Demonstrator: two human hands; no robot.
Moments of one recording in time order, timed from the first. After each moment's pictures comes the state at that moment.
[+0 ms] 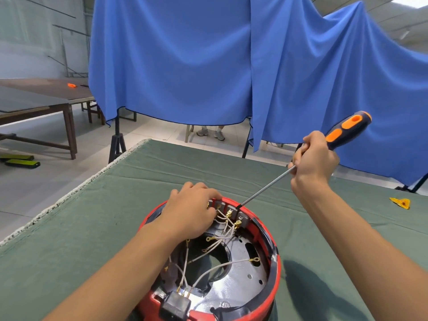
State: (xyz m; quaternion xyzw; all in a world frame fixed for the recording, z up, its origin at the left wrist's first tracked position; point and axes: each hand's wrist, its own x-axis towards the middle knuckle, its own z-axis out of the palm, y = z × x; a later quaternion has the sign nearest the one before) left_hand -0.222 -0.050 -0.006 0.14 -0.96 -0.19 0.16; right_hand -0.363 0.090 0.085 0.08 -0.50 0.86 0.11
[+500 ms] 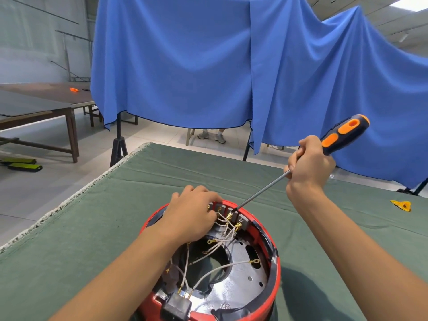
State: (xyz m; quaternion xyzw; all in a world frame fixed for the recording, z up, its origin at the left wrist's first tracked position) left_hand -0.221 -0.048 -0.006 0.14 -0.96 -0.19 0.16; right_hand -0.349 0.087 0.081 0.12 -0.49 0.85 0.12
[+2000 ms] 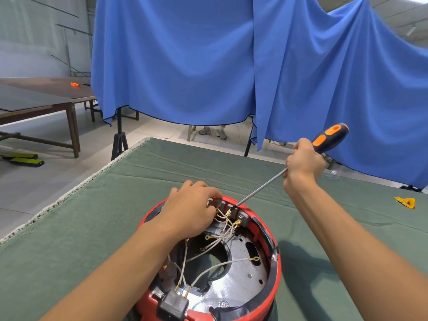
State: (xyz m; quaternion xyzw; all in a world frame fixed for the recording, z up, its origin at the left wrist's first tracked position) left_hand -0.223 -0.050 -0.006 0.14 -0.96 -0.18 0.16; right_hand -0.392 0.073 0.067 -0.03 -0.58 0.81 0.11
